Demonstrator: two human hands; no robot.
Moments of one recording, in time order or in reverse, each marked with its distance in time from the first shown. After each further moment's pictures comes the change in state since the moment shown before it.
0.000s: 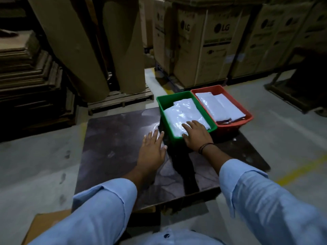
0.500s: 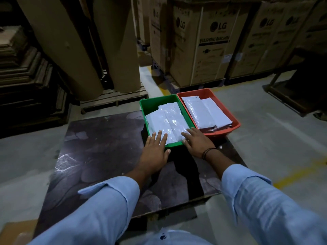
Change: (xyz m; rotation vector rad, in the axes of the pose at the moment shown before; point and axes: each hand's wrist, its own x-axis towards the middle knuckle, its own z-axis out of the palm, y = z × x) left_hand 0.072 0.079 0.047 0.071 -0.104 0.050; right_hand 0.004 0.113 0.011 0.049 -0.159 -0.060
